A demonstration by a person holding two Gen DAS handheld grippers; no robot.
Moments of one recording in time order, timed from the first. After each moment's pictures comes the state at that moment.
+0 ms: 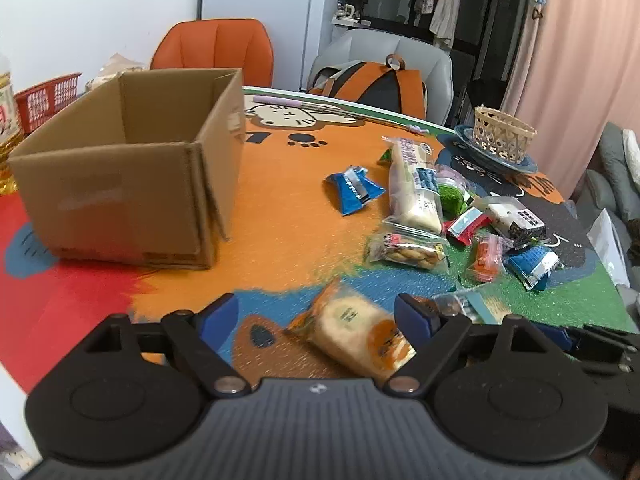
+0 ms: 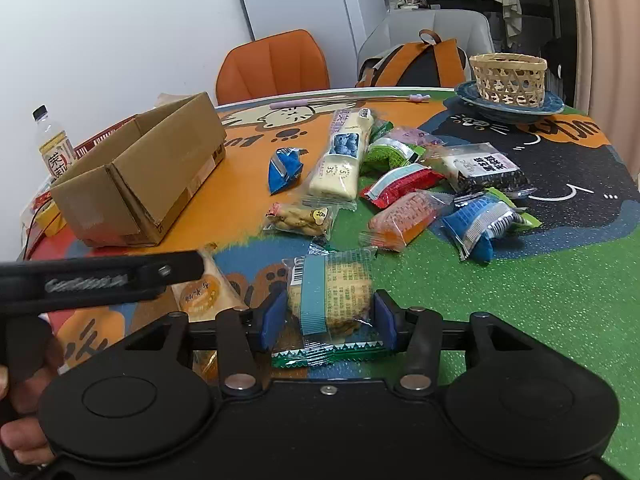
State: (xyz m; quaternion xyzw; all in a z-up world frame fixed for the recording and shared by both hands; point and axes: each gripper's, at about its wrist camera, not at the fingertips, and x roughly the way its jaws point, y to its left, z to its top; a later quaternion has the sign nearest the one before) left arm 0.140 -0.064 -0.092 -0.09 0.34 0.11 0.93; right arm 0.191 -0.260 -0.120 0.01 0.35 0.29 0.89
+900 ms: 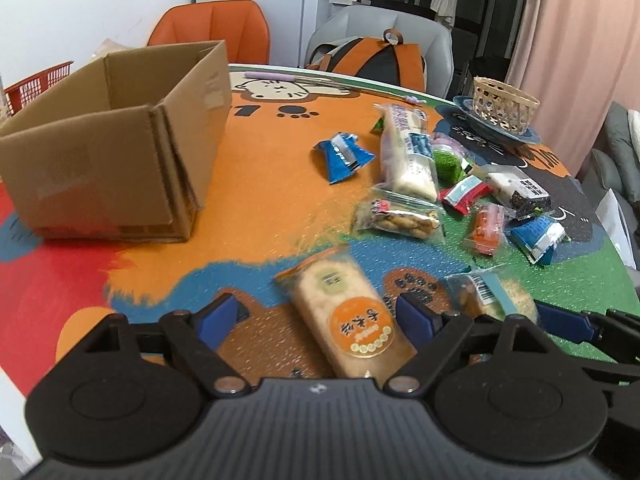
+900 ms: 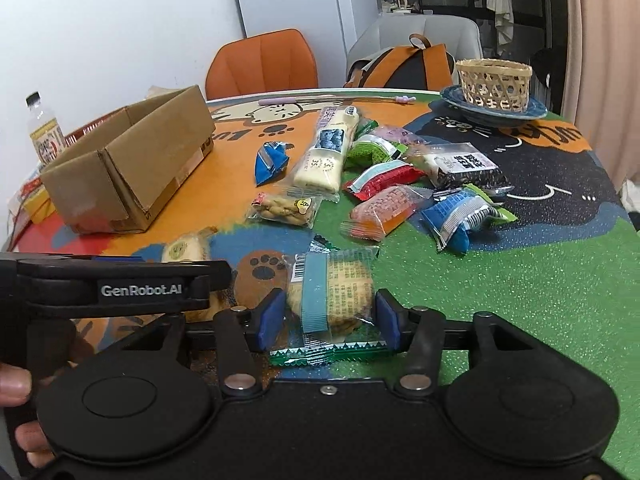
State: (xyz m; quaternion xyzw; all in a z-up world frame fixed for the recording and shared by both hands) left arm 0.145 -0.075 -0.108 -0.09 0.37 0.12 0.92; right arm 0.182 -0.259 -0.121 -0.03 0.34 0.27 0.90
